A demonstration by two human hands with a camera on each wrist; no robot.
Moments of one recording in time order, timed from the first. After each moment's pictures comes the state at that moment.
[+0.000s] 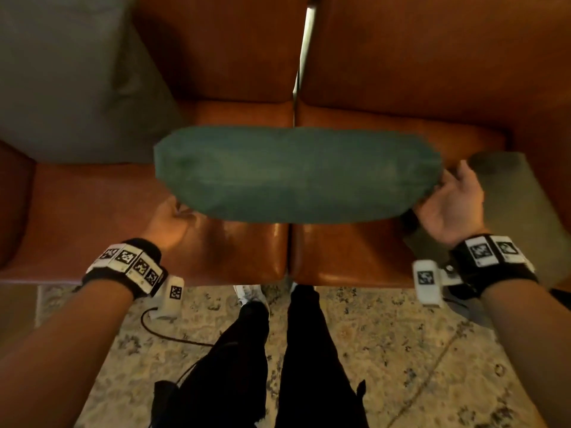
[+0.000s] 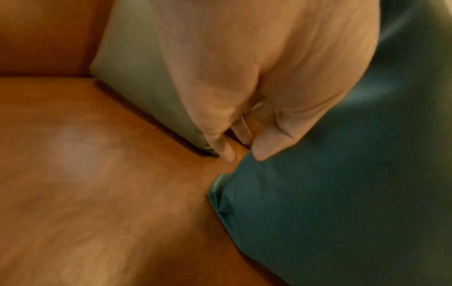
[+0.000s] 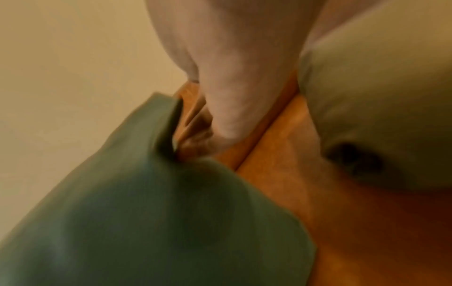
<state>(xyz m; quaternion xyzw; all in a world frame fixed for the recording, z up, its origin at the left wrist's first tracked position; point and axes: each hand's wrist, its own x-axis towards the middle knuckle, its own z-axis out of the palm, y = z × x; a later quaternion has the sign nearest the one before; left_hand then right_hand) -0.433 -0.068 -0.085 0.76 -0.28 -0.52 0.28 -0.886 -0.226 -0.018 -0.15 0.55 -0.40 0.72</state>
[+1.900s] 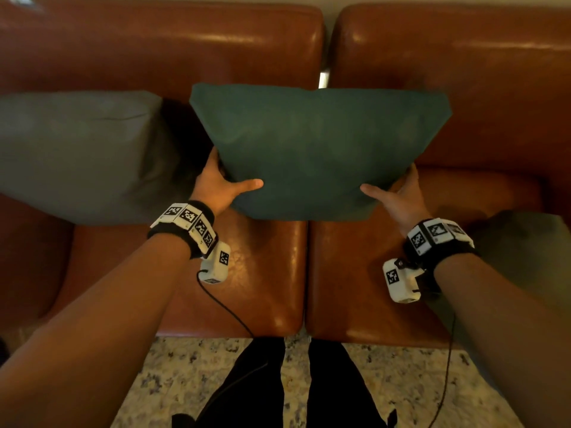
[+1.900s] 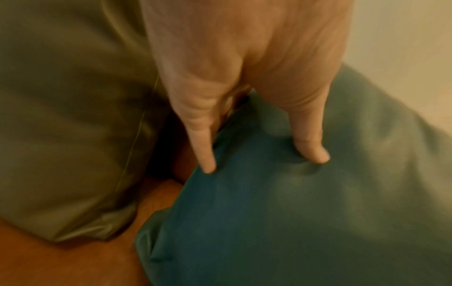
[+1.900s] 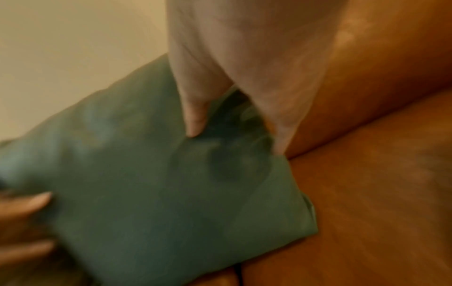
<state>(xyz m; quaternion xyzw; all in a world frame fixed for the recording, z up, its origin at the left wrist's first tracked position) -0.421 -0.268 -0.074 0.76 -0.34 -0.44 0.34 -0.777 -0.349 -0.068 -0.42 0.68 -0.23 0.55</state>
